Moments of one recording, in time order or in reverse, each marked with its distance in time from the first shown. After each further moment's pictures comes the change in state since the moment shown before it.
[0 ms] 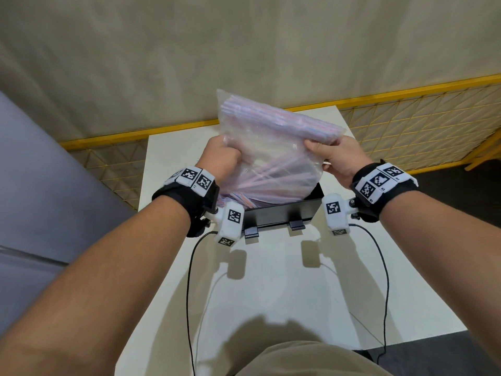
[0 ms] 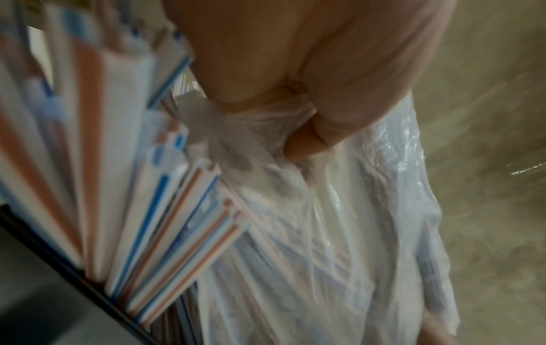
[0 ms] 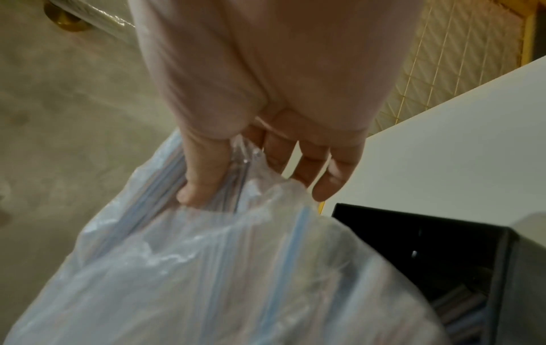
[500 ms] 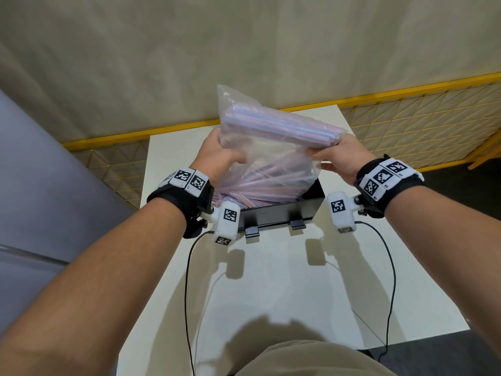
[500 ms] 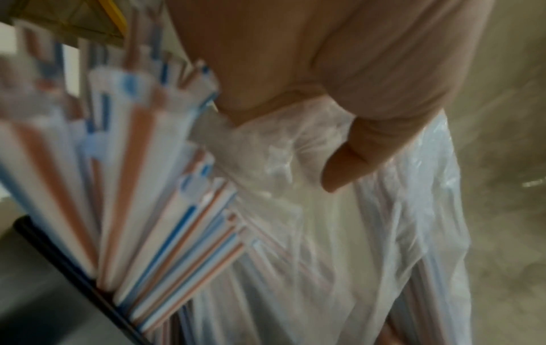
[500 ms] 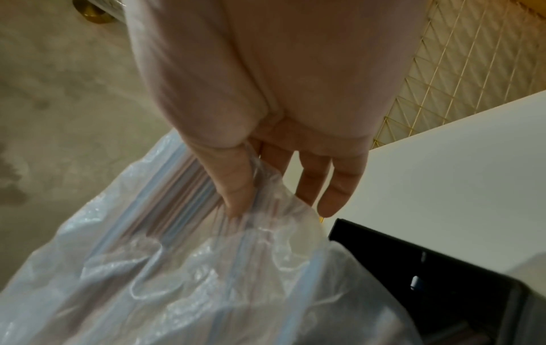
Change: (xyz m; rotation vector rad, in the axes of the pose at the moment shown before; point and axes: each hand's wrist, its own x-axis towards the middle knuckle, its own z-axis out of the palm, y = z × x) left_hand -0.005 -0.003 -0.009 -0.226 -0.016 -0.007; right_hand 0.004 -0.004 -0.006 -0.158 -0.060 0.013
